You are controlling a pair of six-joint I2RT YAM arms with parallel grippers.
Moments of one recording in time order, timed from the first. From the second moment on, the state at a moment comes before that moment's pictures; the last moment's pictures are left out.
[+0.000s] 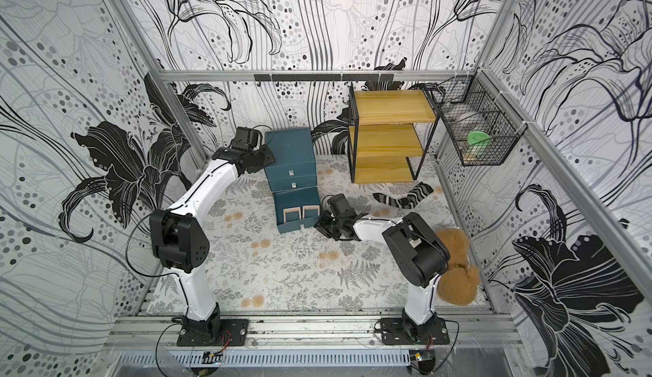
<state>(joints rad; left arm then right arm) -0.19 1.92 1.83 -0.66 -0.06 -0.64 0.63 1.86 0.99 0.08 -0.31 1.21</state>
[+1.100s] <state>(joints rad) -0.19 1.88 1.75 -0.59 -0.04 -0.64 0.61 2.20 1.42 0.20 -0.23 1.32</state>
